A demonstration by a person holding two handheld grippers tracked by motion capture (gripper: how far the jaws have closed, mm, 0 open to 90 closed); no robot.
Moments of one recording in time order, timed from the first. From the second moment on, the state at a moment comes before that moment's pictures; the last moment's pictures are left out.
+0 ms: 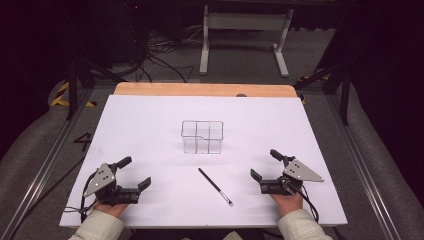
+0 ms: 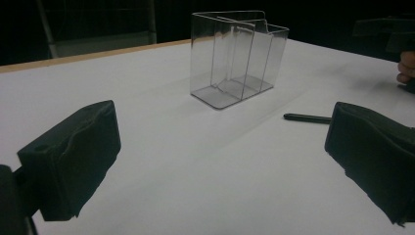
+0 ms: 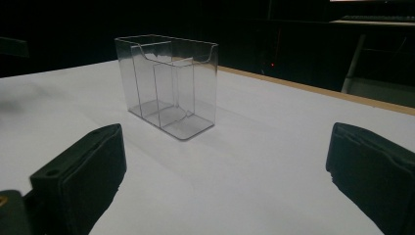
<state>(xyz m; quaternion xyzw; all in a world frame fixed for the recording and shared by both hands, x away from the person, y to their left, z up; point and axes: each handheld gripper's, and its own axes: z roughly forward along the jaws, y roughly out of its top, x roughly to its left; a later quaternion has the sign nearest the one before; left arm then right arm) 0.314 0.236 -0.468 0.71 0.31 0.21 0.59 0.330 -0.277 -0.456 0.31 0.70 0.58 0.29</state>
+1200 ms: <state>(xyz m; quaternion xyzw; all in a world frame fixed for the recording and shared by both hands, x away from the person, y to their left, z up) 0.335 0.166 -0.422 0.73 0.23 0.16 0.62 0.331 -0.278 -0.457 0.32 0.70 0.58 0.28</state>
